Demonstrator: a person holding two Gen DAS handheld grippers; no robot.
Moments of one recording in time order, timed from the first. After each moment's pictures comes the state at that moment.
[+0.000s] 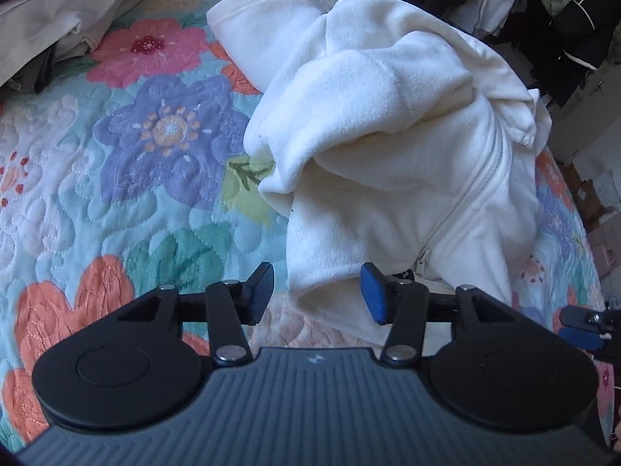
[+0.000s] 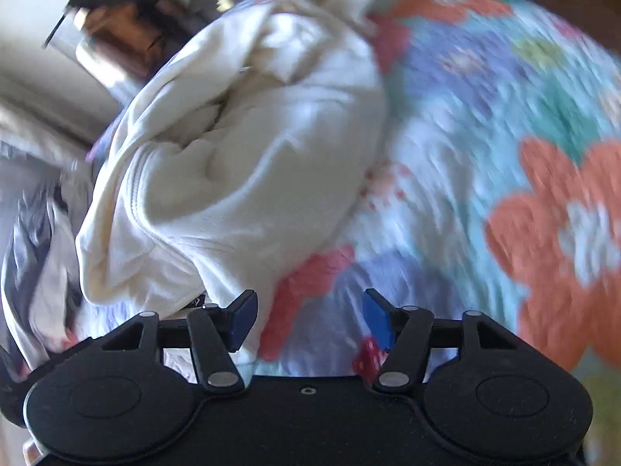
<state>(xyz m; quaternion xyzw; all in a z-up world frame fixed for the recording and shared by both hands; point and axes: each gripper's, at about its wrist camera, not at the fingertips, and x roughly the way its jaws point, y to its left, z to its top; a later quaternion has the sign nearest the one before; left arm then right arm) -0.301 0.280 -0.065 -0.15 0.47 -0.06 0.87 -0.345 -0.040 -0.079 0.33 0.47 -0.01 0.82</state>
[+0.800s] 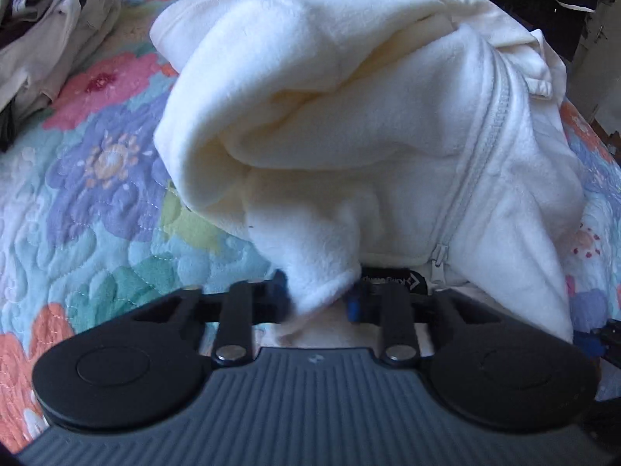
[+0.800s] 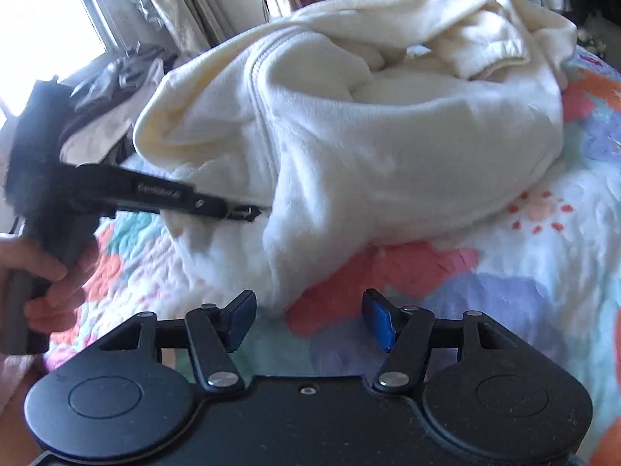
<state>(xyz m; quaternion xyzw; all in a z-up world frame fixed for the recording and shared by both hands) -0.287 0.222 -0.096 -0.05 0.45 -0.04 0.89 -0.327 0.027 -0.133 0.09 0.39 0.19 0.89</state>
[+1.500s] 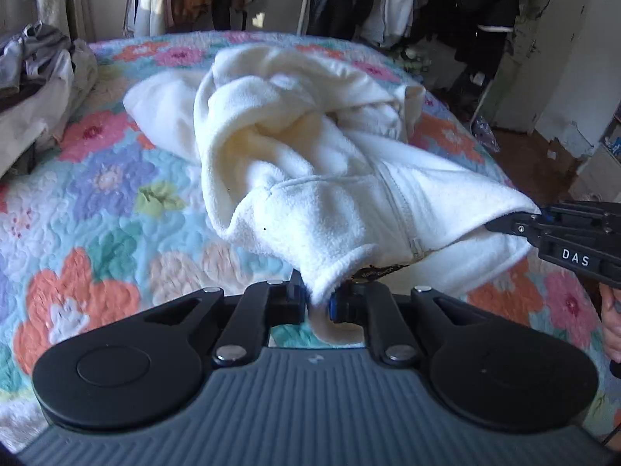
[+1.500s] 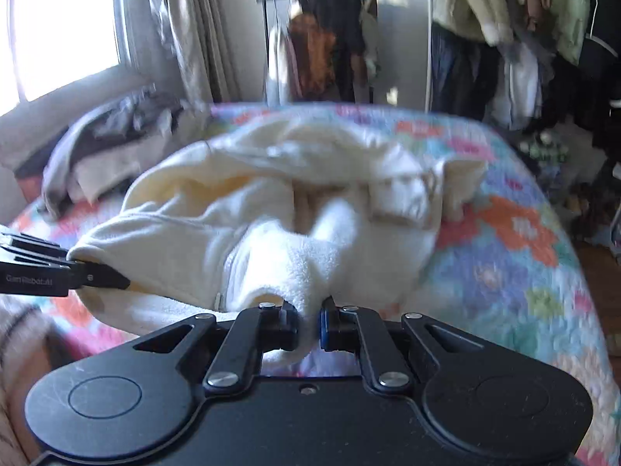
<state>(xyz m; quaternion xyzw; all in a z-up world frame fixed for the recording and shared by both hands) -0.437 0.150 0.008 -0.06 0.43 -0.11 0.89 -0.403 -0.049 -0.012 -0.02 0.35 0.16 0.92</state>
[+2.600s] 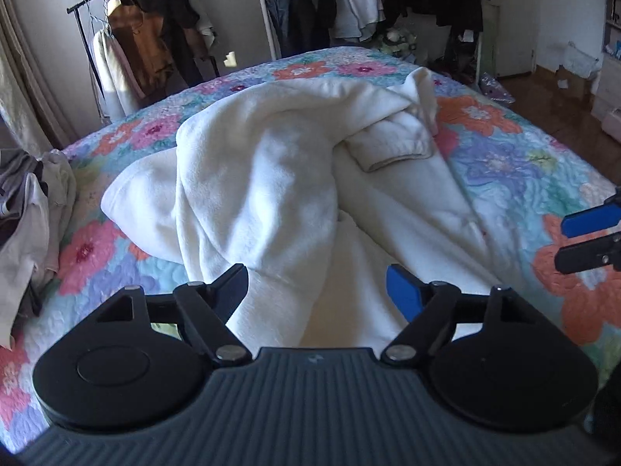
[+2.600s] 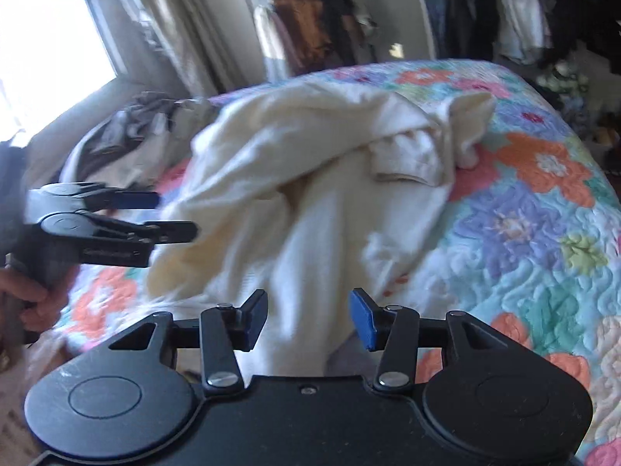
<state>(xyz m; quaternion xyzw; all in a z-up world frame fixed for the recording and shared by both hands) -0.326 0.109 0.002 0.14 0.35 -0.11 0.92 -0.344 -0.096 -0.041 0.09 0.39 0.19 0.90</state>
